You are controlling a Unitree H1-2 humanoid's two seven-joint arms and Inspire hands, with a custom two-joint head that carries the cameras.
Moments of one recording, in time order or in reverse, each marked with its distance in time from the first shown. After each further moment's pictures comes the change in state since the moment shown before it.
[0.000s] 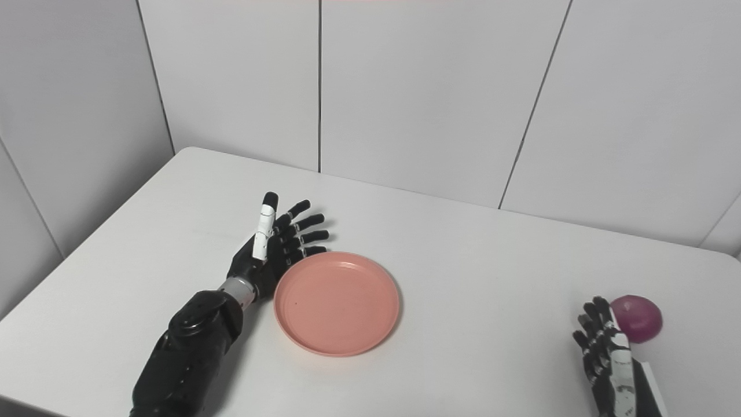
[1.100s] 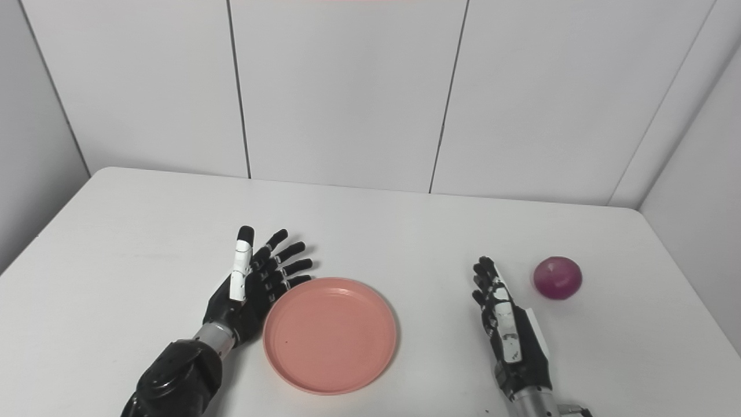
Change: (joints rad) left arm 0.100 -0.101 -0.078 -0.167 0.033 0.102 0.014; right arm -0.013 0.110 0.094 -0.044 -0.115 0.010 -0.092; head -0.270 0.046
